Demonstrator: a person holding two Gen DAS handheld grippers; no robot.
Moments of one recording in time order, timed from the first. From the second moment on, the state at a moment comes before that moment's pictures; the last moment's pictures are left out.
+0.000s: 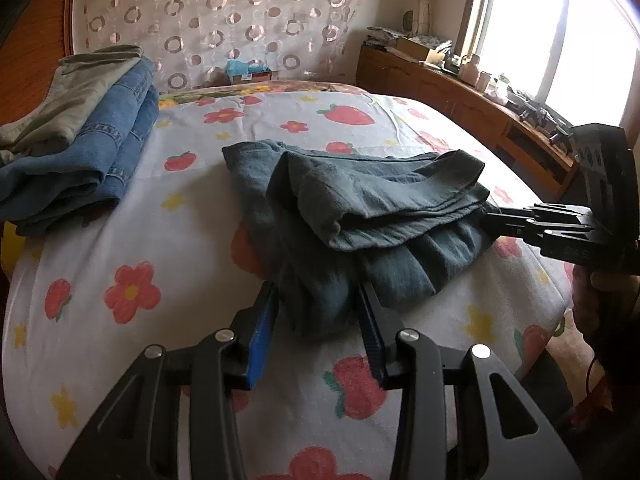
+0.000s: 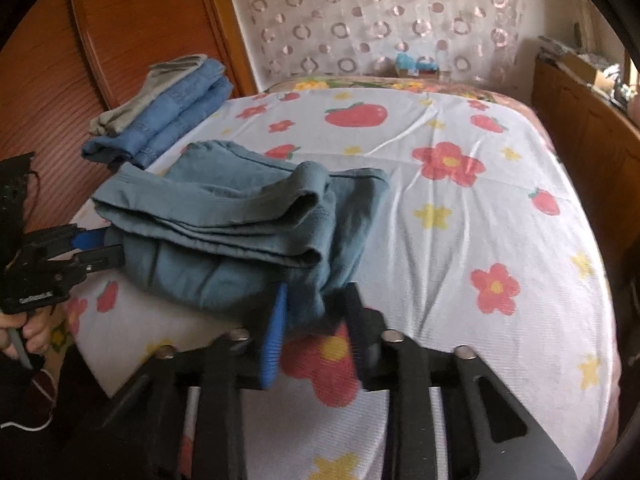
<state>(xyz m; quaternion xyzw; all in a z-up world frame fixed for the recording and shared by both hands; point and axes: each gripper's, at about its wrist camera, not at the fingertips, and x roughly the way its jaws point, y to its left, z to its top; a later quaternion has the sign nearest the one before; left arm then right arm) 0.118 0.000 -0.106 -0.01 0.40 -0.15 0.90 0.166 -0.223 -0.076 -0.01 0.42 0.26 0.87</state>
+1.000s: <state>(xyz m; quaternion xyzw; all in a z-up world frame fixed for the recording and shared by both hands) 0.063 -0.009 -0.075 0.00 0.38 -0.18 0.91 0.110 -0.237 -0.050 -0.01 0.39 0.27 0.88</state>
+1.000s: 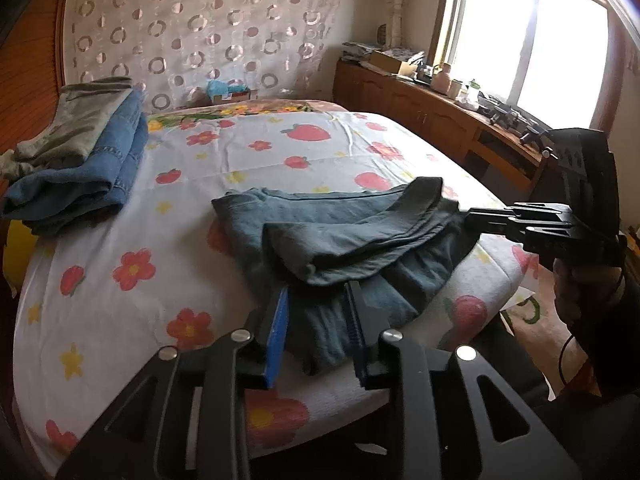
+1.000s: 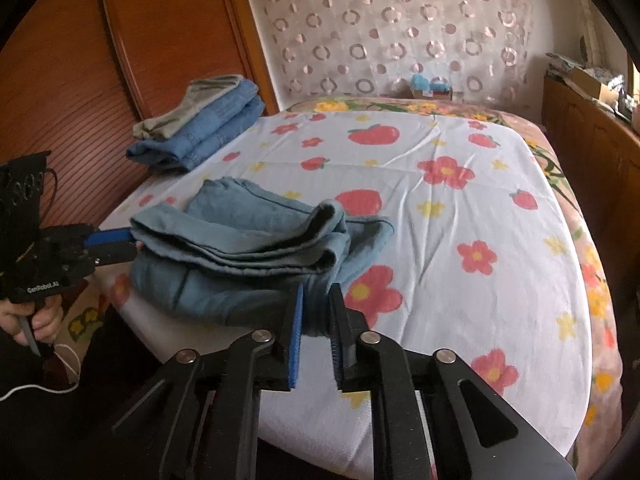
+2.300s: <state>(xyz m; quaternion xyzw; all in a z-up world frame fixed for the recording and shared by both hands) 0.146 -0.002 -0.095 -0.02 0.41 -0.15 0.90 0.198 -0.199 -0.044 -0.07 0.39 0.27 0.88</state>
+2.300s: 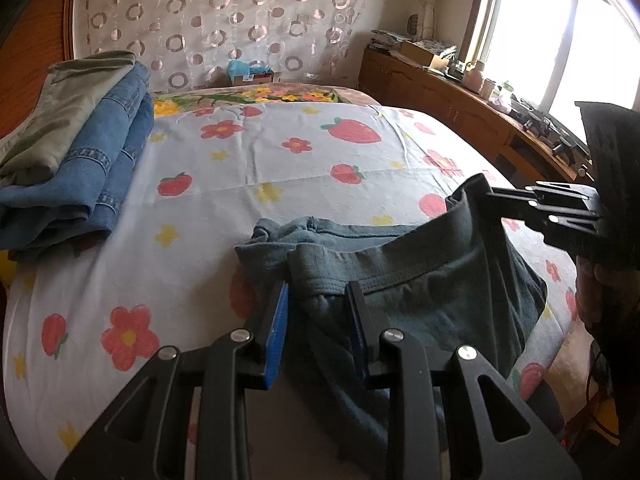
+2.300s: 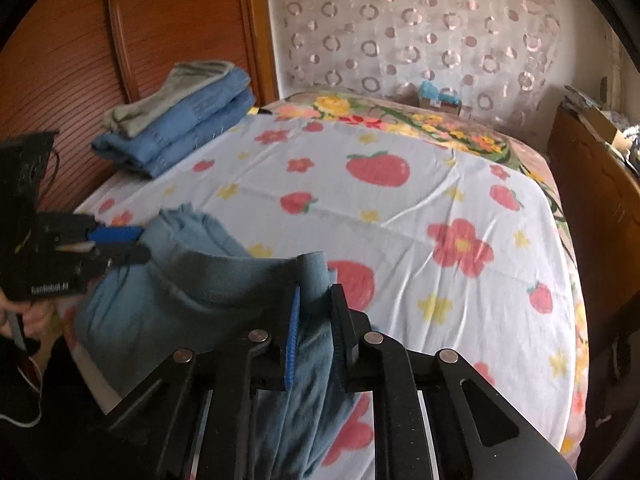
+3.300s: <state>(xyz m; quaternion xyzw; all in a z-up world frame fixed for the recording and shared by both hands) 0.127 -0.003 -0.075 -0.02 0.37 -0.15 0.92 0.178 -0.225 -0.051 -0.03 0.39 0.25 0.89</state>
